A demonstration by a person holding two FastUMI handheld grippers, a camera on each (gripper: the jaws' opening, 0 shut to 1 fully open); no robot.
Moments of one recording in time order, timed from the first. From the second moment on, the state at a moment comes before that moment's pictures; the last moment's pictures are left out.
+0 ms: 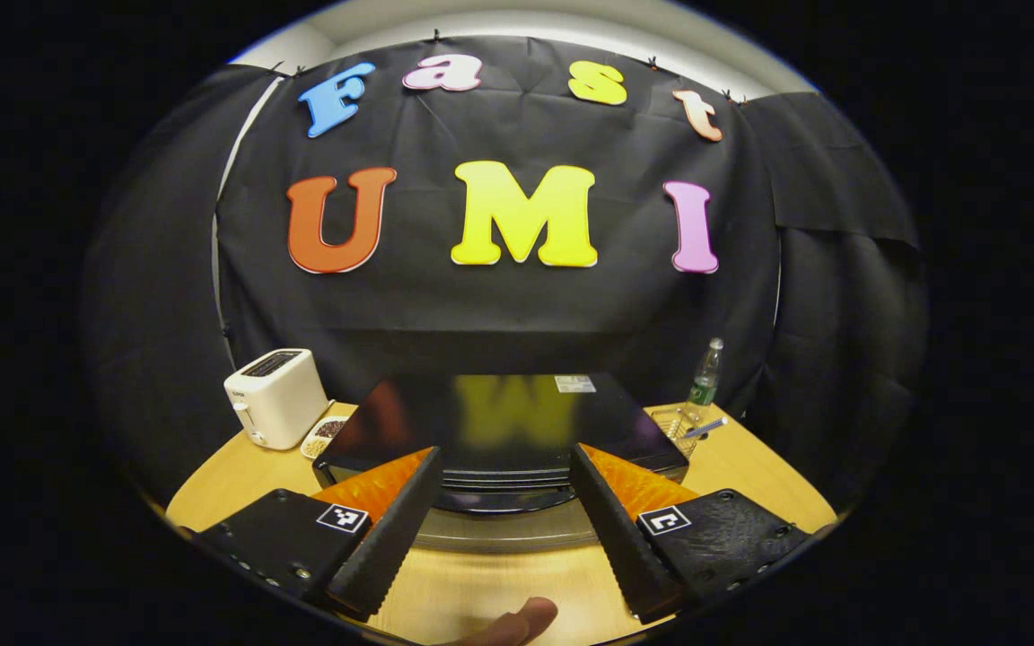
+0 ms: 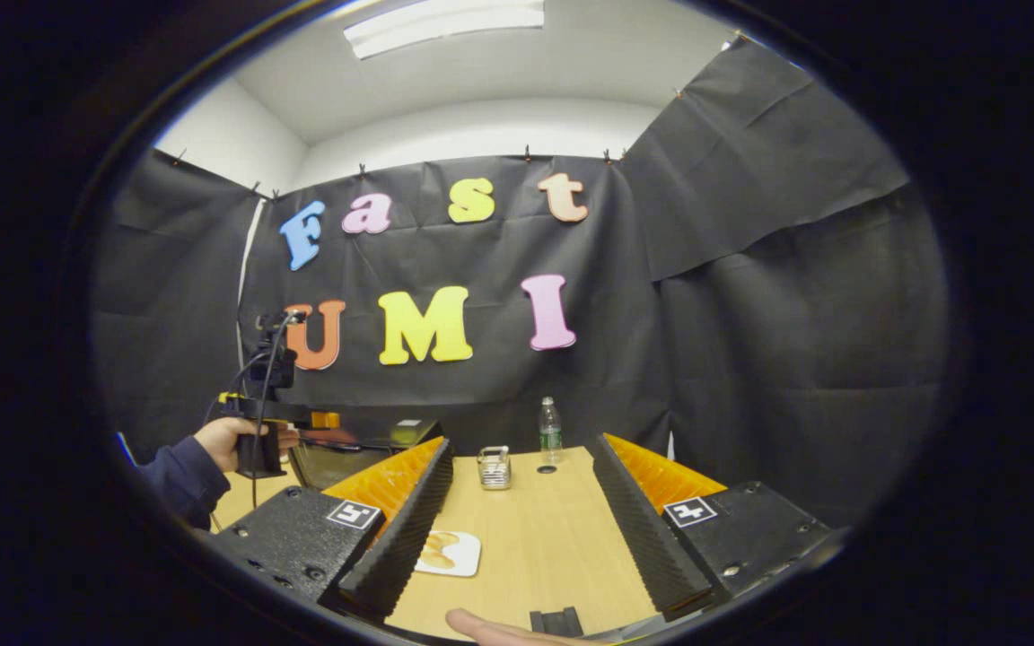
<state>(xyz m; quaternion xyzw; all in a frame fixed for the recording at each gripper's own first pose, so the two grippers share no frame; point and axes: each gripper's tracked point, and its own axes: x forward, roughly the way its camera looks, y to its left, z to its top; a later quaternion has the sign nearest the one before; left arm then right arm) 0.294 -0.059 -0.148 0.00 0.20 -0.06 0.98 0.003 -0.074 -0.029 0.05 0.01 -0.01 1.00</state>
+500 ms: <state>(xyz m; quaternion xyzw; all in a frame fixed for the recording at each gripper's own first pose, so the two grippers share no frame) 0.303 -0.062 -0.197 0.00 0.24 -0.06 0.97 0.012 -0.081 -0.045 0.05 0.03 -0.01 1.00</state>
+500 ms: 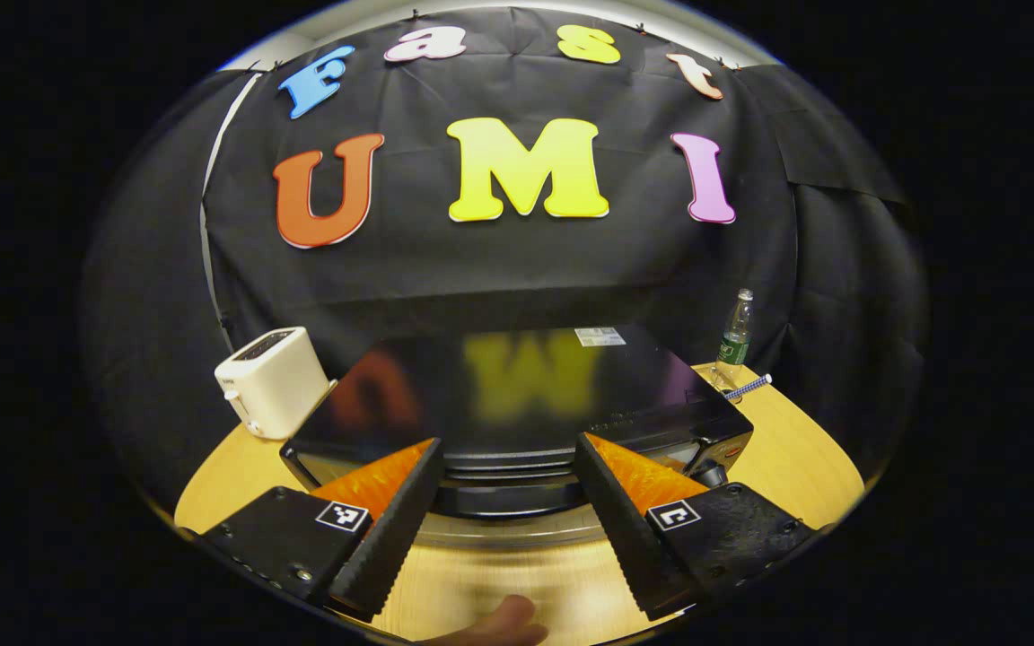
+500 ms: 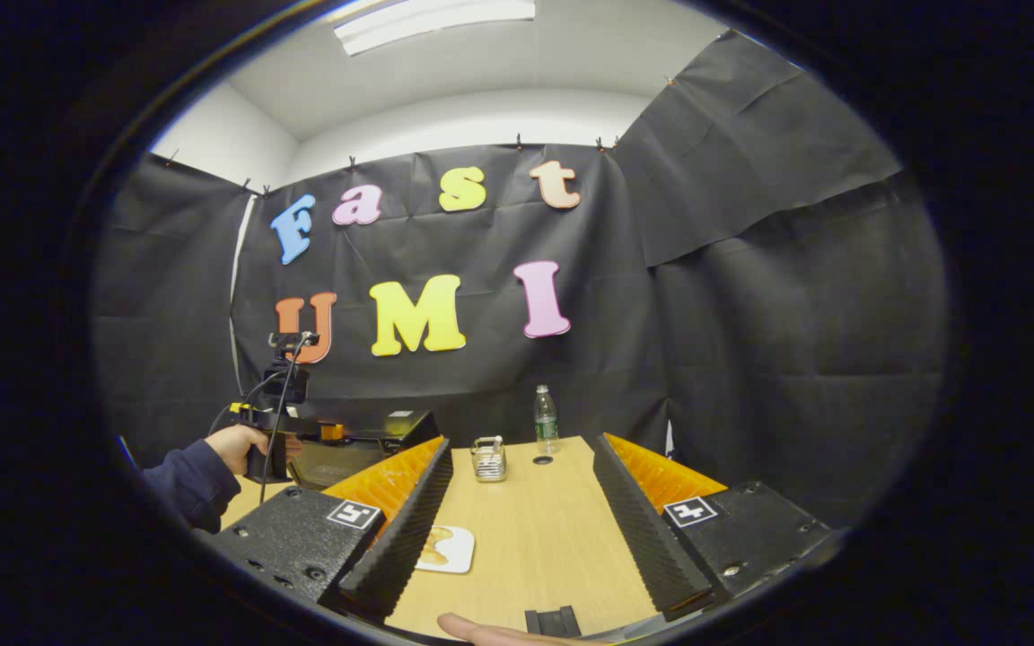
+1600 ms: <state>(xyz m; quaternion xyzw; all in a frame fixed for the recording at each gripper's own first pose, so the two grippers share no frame) 0.154 -0.059 -0.329 0.01 0.37 -0.08 0.92 0.032 -0.024 -0.076 0.01 0.06 0.01 1.00</state>
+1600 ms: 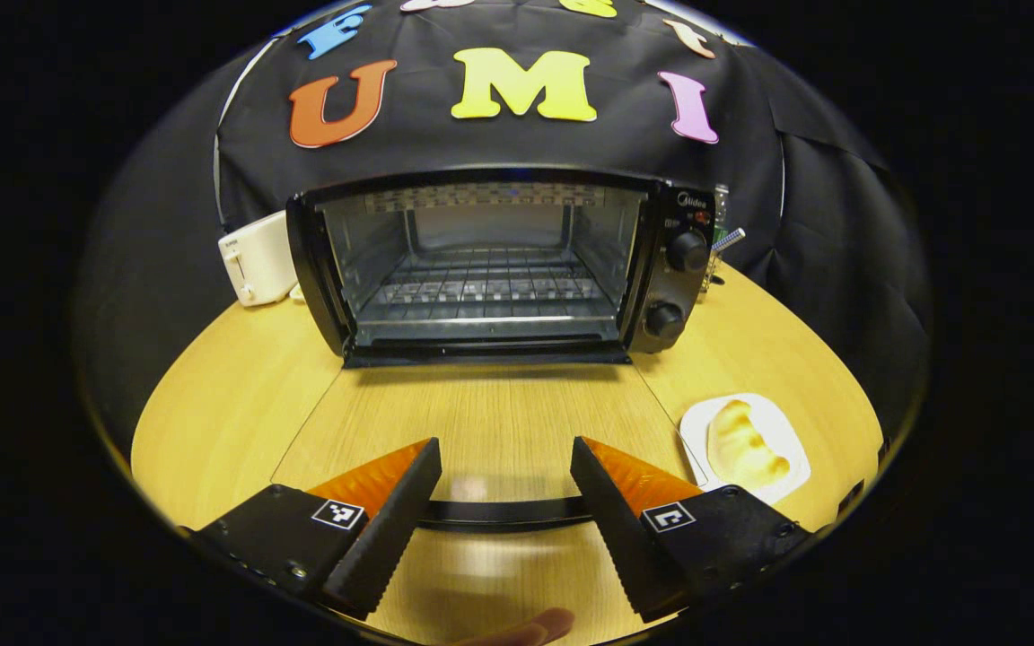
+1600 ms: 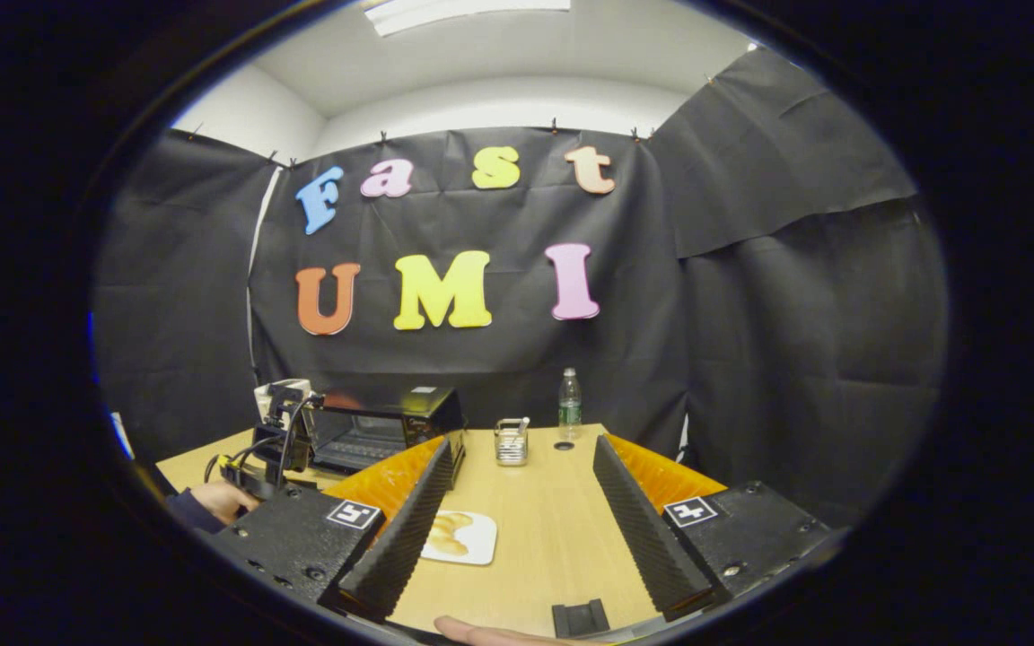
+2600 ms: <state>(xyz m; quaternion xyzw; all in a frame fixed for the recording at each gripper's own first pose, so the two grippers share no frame) 0.065 -0.004 -0.095 0.00 0.07 -0.04 1.00 0.169 0.066 -0.291 0.00 0.26 0.16 0.95</state>
